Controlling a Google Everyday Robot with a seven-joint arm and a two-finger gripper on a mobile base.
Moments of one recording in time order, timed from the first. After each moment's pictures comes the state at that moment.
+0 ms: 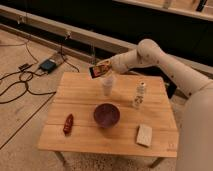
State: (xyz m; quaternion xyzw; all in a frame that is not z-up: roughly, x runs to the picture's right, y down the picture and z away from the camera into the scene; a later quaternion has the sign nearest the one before) arm -0.013 -0.099 0.759 -0.51 0.03 0.85 0.09
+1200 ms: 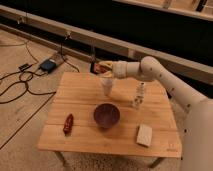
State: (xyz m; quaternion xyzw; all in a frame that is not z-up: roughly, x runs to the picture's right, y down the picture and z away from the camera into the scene) arm -0.017 -0.094 0.795 -0.56 0.02 0.82 -0.09
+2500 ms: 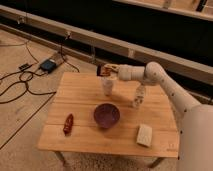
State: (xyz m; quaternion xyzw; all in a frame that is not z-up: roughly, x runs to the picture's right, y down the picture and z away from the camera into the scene) arm 0.030 -0.096 0.818 -0.58 -0.07 0.81 0.01
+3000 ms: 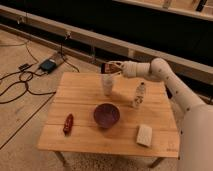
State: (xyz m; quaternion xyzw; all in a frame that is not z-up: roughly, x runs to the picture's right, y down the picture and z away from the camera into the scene) arm 0.039 -0.105 0.816 -0.59 -0.09 0.80 0.02
